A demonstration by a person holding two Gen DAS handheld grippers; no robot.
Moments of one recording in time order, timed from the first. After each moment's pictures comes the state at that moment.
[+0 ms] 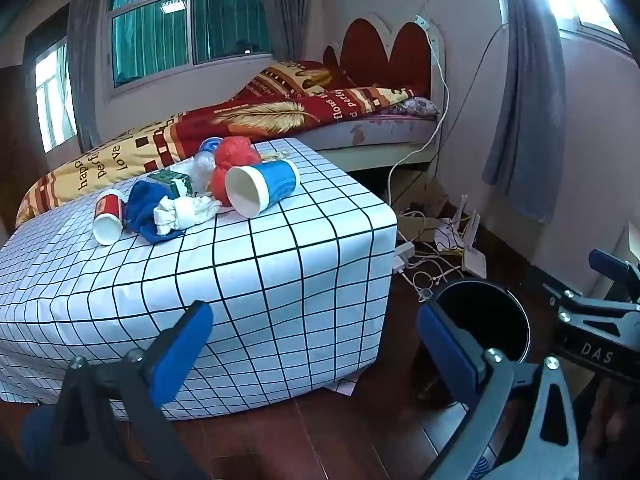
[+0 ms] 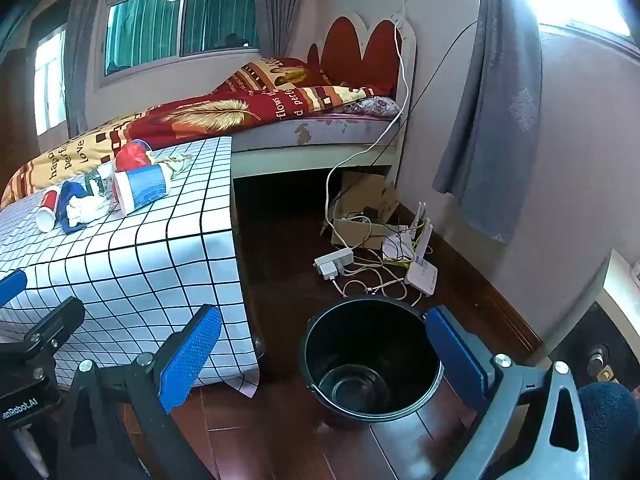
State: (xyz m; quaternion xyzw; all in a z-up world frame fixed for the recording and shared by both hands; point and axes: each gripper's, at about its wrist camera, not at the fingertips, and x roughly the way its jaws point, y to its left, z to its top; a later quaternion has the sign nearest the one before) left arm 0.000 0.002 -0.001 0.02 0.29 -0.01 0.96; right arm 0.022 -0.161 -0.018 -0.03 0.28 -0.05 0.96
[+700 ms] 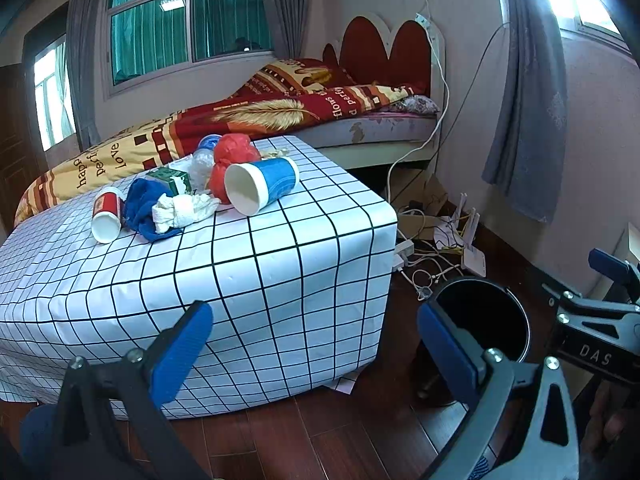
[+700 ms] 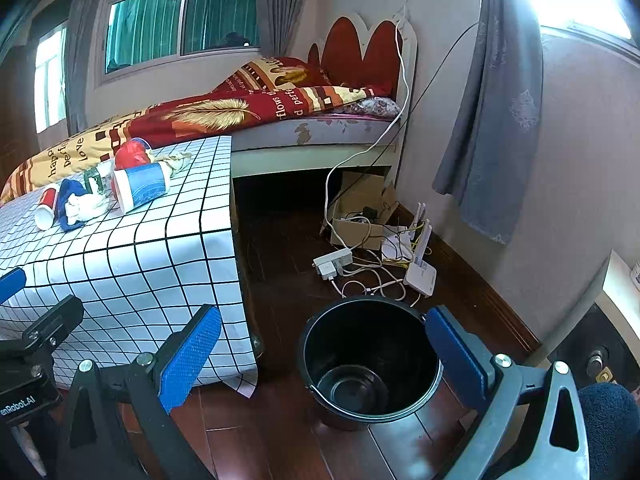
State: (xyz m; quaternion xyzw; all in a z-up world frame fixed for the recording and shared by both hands) left arm 0.001 0.002 -0.003 0.02 0.29 -0.01 0.96; right arm 0.026 -0.165 -0.016 -0.03 0.29 -0.05 0.96
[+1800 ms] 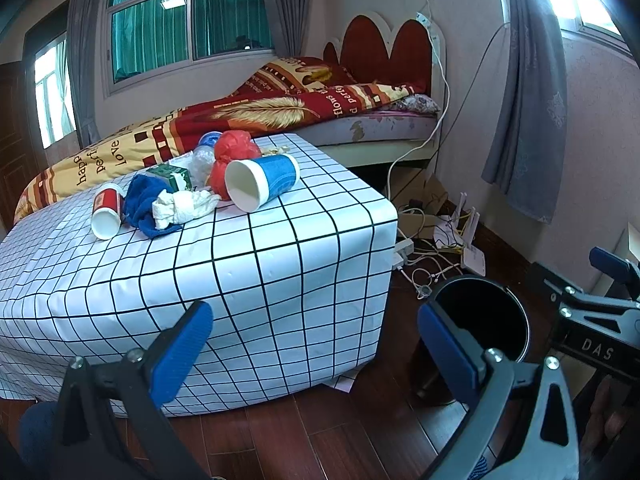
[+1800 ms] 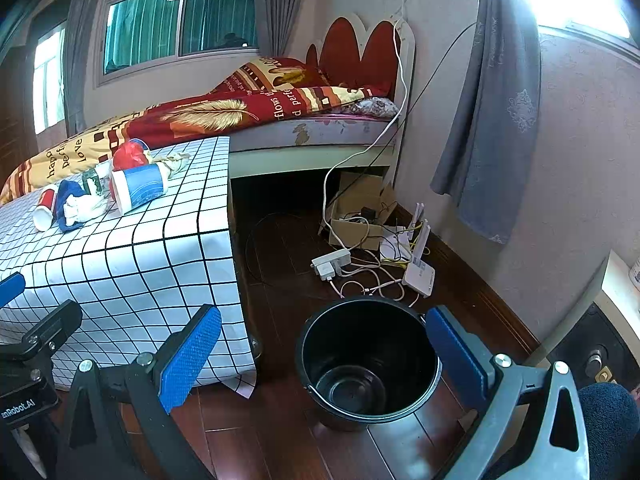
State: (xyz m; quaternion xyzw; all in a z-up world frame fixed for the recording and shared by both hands) left arm 0.001 0.002 -0.003 0.02 0.29 -0.01 0.96; right arm 0.024 -0.165 -0.014 -0.03 0.28 -0.05 0.96
